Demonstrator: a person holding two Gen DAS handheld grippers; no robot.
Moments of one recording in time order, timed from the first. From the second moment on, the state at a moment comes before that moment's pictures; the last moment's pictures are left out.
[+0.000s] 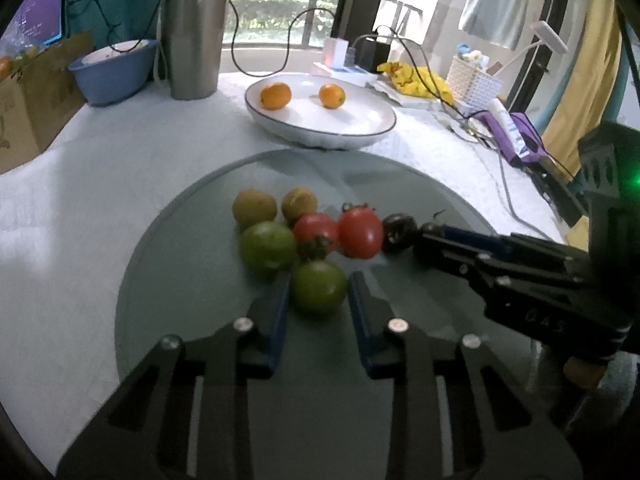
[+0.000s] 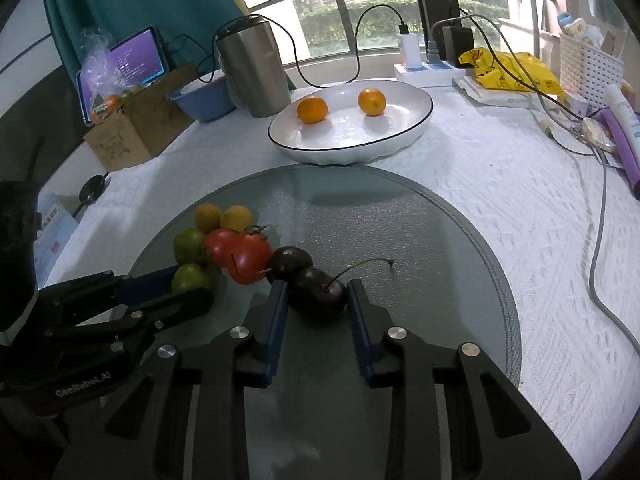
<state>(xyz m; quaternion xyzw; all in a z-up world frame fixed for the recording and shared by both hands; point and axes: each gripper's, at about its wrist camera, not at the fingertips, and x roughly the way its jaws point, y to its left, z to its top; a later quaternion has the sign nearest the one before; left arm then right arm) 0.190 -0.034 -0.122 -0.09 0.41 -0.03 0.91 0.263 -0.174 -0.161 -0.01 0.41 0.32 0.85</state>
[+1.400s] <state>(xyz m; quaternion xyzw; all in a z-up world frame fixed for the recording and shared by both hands) 0.221 -0.018 -0.060 -0.08 0.35 -0.07 0.93 0.291 -0.173 -0.093 -0.02 0.34 0.31 0.89</state>
